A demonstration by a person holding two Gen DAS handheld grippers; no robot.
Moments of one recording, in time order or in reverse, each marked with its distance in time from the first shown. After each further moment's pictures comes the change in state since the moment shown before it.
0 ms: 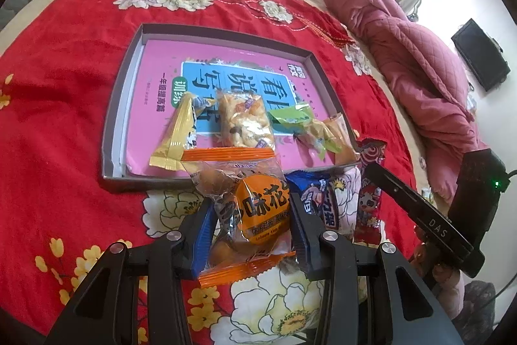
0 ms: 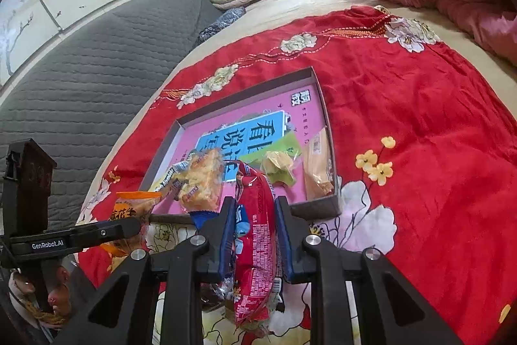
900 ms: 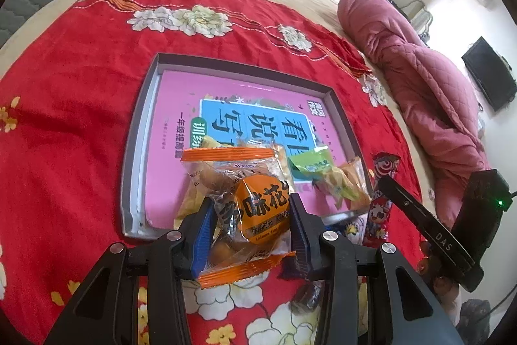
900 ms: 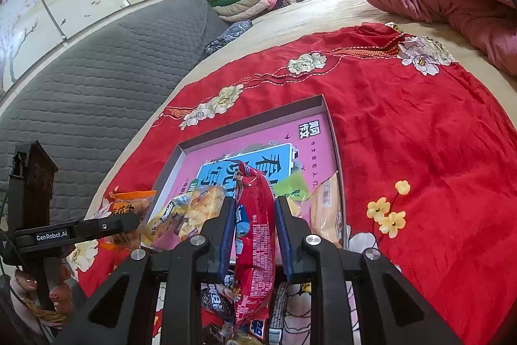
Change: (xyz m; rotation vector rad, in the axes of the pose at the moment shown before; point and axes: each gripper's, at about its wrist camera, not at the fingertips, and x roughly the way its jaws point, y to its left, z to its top) left arm 0.004 0.016 0.040 -0.049 -0.071 0.047; right arm 0.021 -0.004 0.035 -0.009 -0.054 0.027
